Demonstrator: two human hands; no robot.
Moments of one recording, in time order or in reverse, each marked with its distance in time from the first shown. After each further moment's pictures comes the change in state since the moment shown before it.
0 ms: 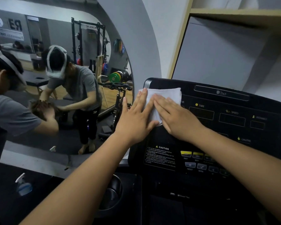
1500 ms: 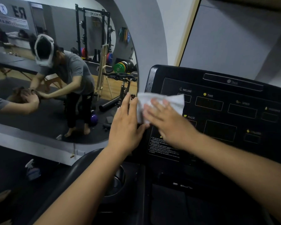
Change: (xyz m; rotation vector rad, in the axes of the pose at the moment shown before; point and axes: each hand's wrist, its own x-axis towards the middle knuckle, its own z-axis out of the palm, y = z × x) left_hand -0.061 0.006 -0.002 -0.321 0.131 -0.281; right_hand -0.012 -0.040 0.025 0.104 -0.052 -0.076
